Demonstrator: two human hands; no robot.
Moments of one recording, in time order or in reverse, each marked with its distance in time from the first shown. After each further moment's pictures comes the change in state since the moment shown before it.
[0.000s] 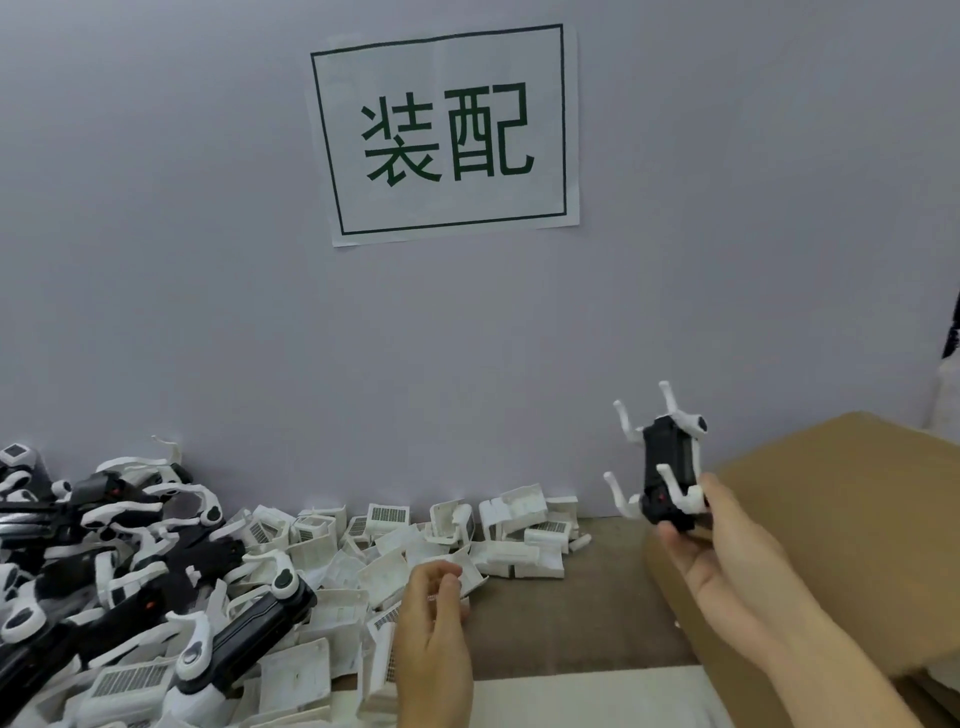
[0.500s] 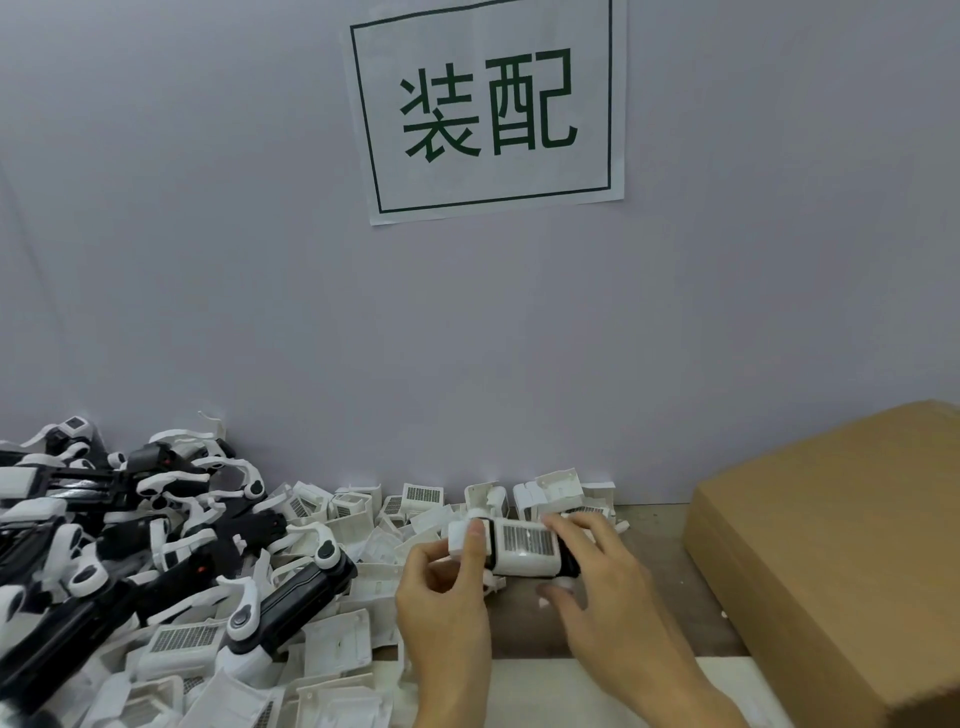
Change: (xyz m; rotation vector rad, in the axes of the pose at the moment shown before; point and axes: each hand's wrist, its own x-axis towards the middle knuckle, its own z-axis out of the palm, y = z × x) left_hand 0.003 0.019 -0.009 -0.119 0.234 -0.097; right_hand -0.018 0.110 0.027 -1.432 -0.447 -0.763
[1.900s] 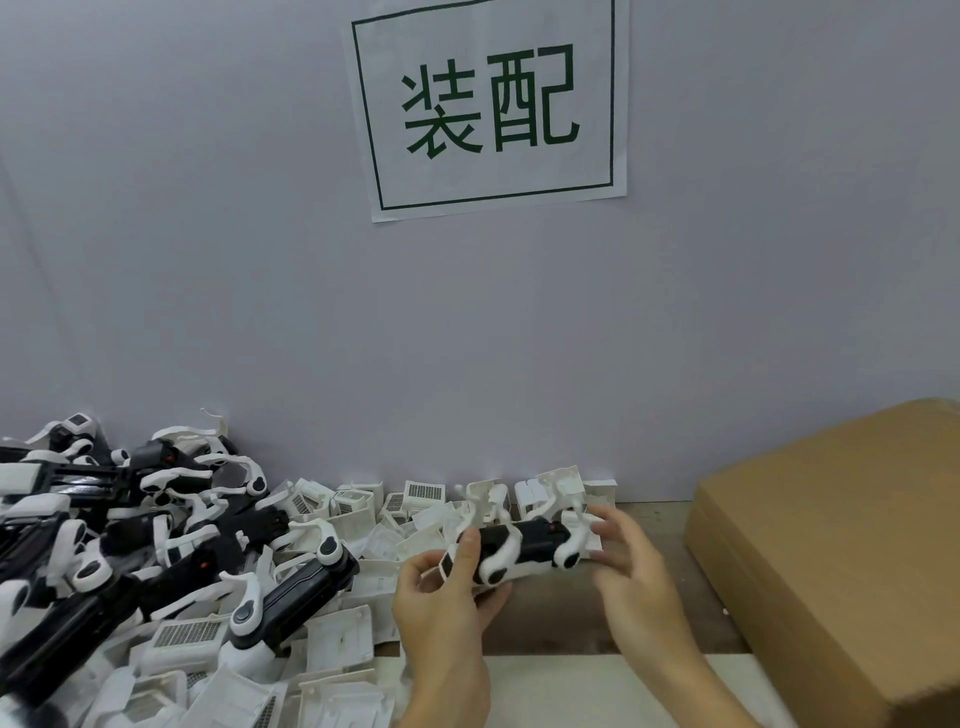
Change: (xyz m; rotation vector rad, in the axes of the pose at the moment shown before) left_hand 0.015 -0.013 0.001 -0.369 0.004 -0.339; right_hand 0.000 0.005 -0.003 0.663 0.094 0.452
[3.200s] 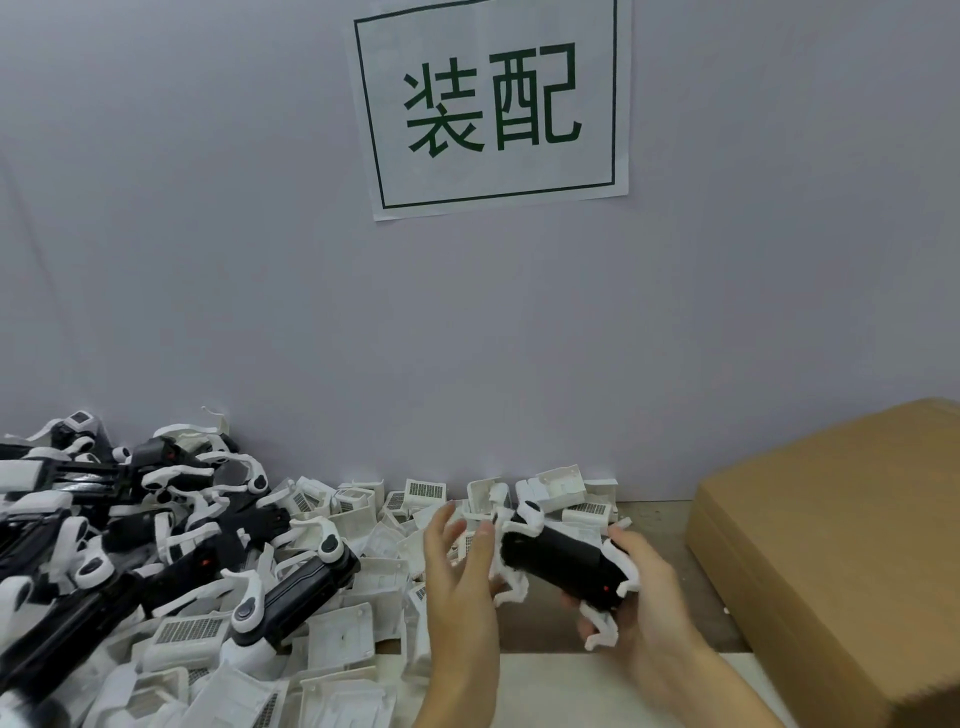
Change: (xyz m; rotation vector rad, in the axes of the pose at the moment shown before) left_hand -0.016 0.002 0.004 0.242 -0.235 0.208; right_hand 0.006 -0.003 -0.005 0.570 -0.176 0.497
